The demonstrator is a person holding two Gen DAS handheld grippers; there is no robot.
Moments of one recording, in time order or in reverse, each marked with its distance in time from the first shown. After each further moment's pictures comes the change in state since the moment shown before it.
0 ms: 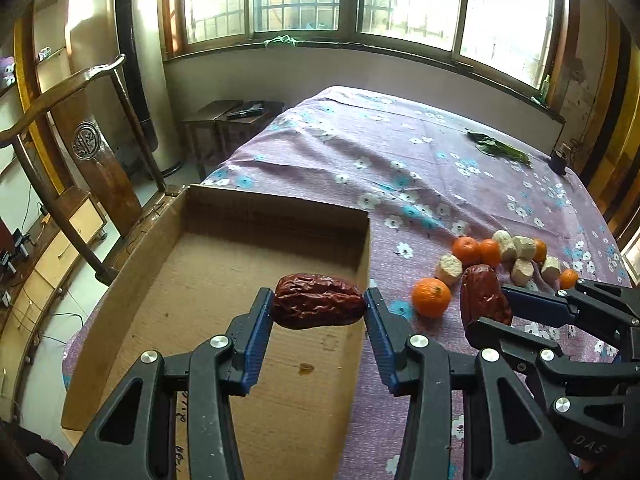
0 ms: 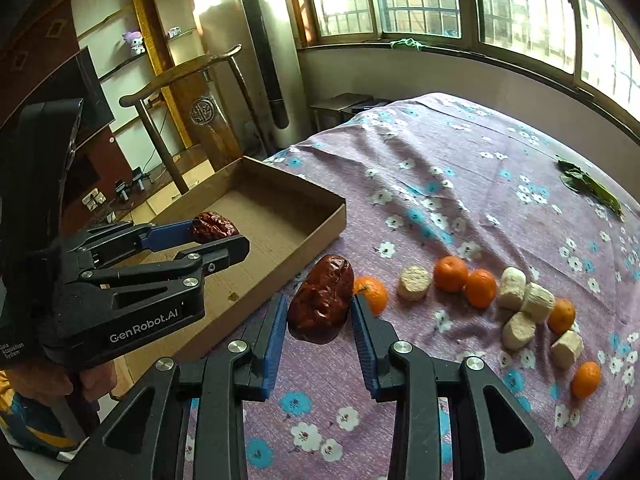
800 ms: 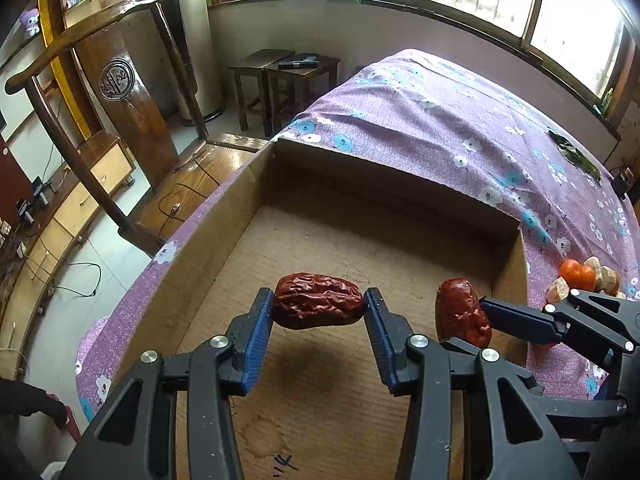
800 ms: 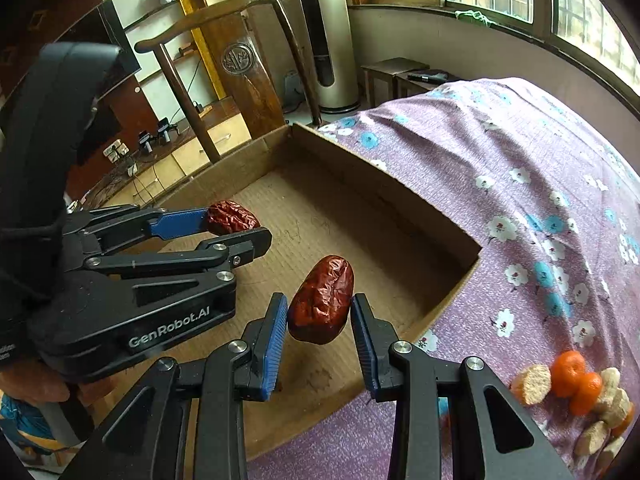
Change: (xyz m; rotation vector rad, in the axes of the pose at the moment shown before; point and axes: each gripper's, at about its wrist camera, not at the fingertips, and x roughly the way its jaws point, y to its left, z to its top) left arm 0.070 0.084 0.016 -0.130 0.168 0.102; right arm 0.124 0.041 0.051 -0.105 0.172 0.104
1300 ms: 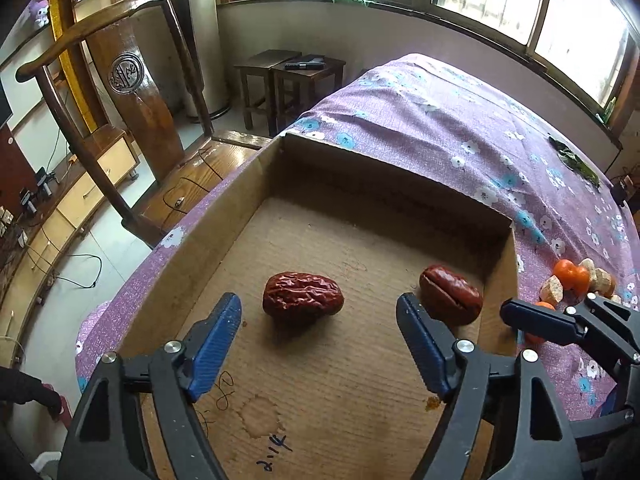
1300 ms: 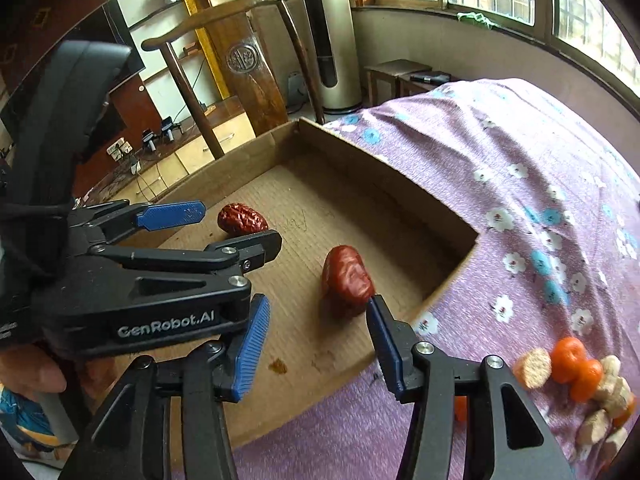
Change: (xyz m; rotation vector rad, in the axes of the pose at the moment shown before) left arm -0.014 -0.003 -0.010 -0.026 -0.021 0.004; right arm -0.030 0.004 -0.020 -0.009 -0.043 -0.004
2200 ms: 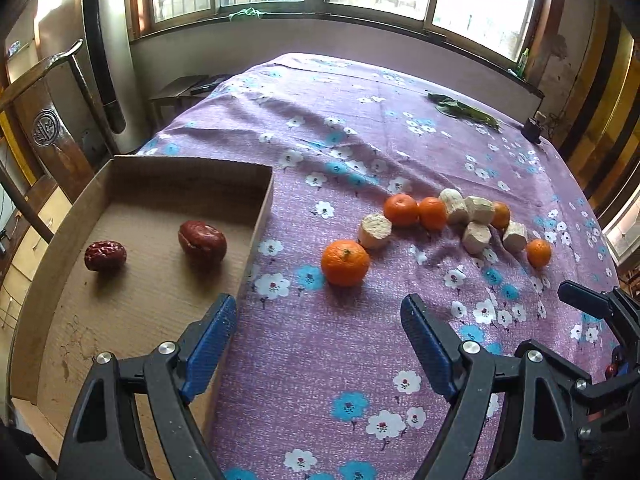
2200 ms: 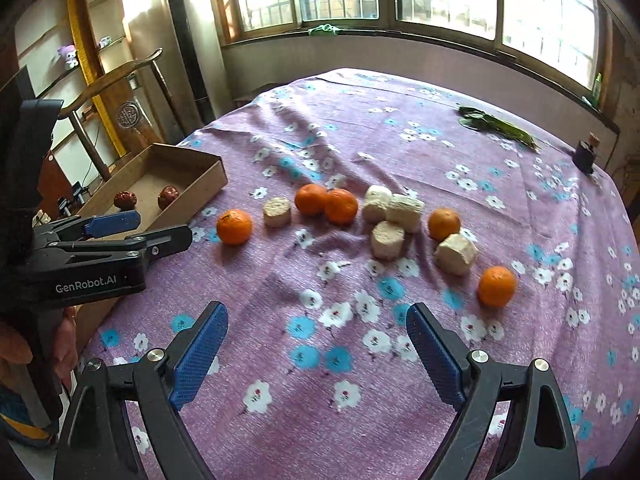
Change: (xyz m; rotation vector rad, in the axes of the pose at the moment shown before) left arm -0.042 -0.145 -0.056 0.201 -0.034 -0.198; right arm -0.147 -0.095 -0.143 0.301 -0.103 -0.317
